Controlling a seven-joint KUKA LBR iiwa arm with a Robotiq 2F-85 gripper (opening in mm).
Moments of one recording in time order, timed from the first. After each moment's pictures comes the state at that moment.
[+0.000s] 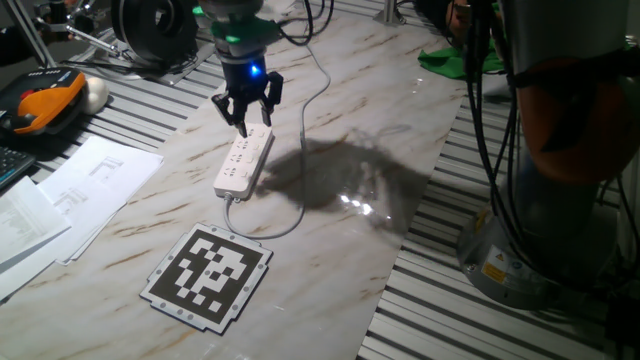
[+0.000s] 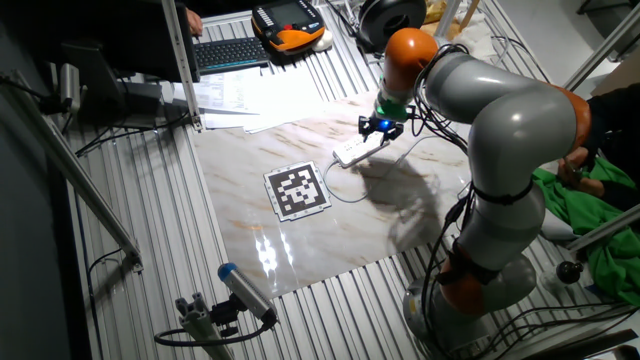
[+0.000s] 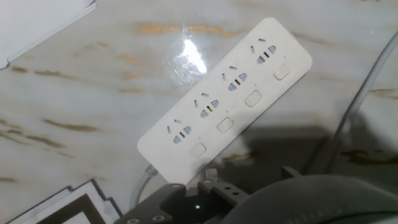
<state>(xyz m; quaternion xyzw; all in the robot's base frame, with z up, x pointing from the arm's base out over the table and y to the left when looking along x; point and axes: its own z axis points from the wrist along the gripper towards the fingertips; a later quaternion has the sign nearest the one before) 0.526 0.022 0.146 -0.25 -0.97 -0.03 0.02</state>
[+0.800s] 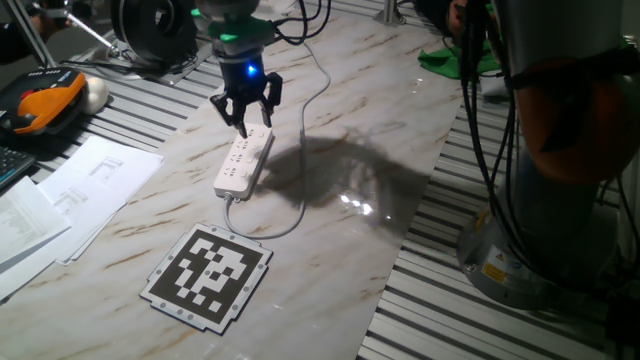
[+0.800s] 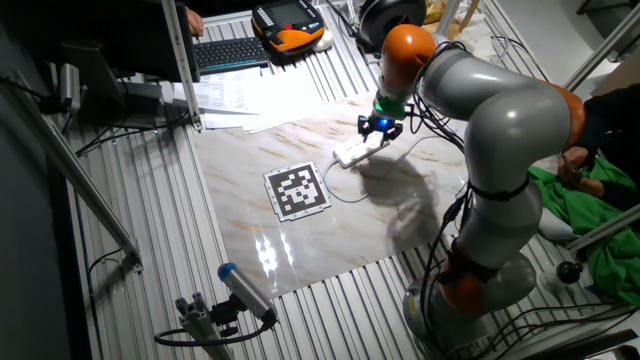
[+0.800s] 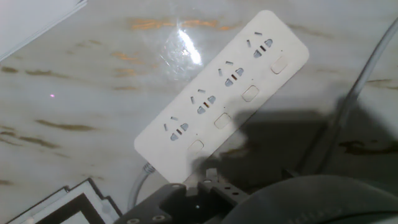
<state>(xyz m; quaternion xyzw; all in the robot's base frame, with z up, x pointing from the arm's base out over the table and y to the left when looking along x) 0.526 0.022 0.145 -0.27 -0.96 -0.01 0.04</state>
